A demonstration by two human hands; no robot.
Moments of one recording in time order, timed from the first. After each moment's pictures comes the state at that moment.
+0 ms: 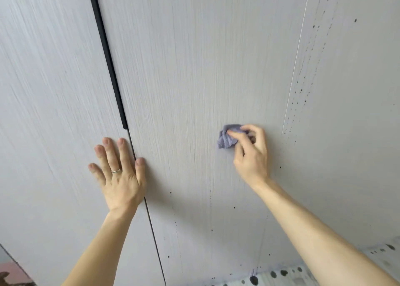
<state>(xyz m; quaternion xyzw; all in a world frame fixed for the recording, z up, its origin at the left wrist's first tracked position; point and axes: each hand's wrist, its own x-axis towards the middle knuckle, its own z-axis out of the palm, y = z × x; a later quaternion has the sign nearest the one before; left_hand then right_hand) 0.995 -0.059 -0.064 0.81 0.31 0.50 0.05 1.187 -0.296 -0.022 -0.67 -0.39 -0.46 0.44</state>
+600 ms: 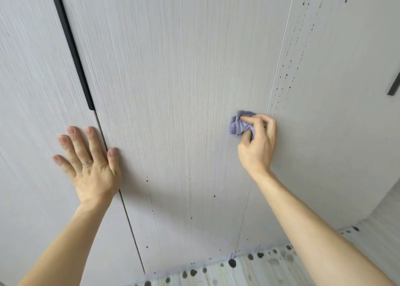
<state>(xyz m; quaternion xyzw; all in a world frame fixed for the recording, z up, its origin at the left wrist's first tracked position) 1.007 -0.059 -0.079 0.79 0.31 0.53 0.03 1.209 -0.334 -0.027 -0.72 -0.24 -0.41 0.50</state>
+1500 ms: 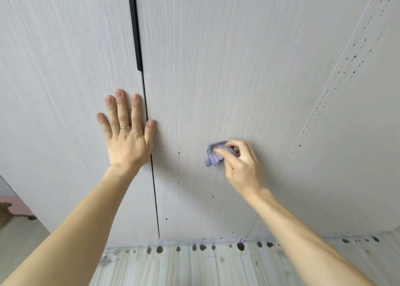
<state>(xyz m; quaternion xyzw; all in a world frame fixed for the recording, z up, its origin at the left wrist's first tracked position) 0.996 -0.041 -0.091 0.80 0.28 0.52 -0.08 1.151 -0.277 -0.122 -0.71 -0.49 -0.36 0.36</state>
